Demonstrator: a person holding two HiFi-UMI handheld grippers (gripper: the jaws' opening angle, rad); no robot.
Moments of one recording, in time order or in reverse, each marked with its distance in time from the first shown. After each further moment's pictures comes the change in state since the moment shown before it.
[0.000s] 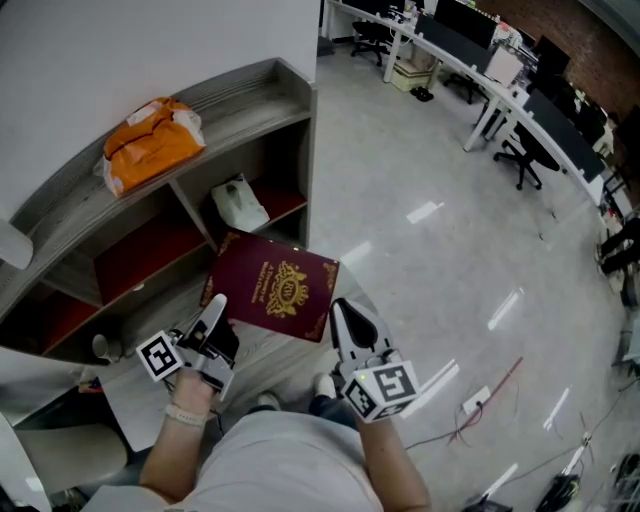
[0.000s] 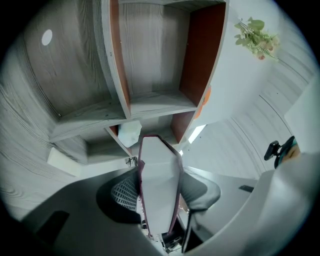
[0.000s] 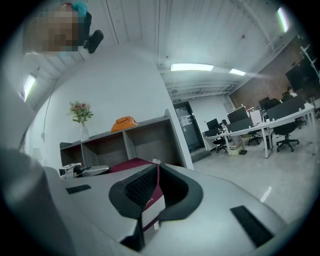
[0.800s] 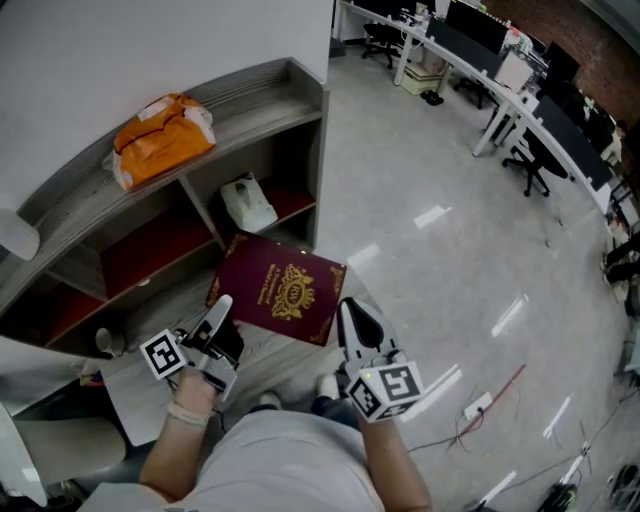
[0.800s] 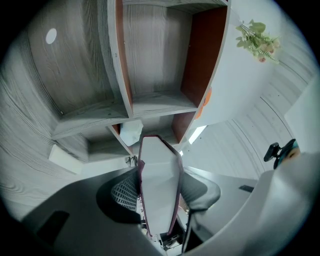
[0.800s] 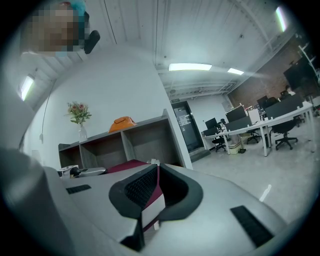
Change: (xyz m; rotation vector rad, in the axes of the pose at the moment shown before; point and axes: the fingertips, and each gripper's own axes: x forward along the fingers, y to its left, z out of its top) left arm -0.005 0.002 -0.004 -0.016 0.002 0.002; right arm 0.002 -0.005 0.000 0.017 -0.003 -0.011
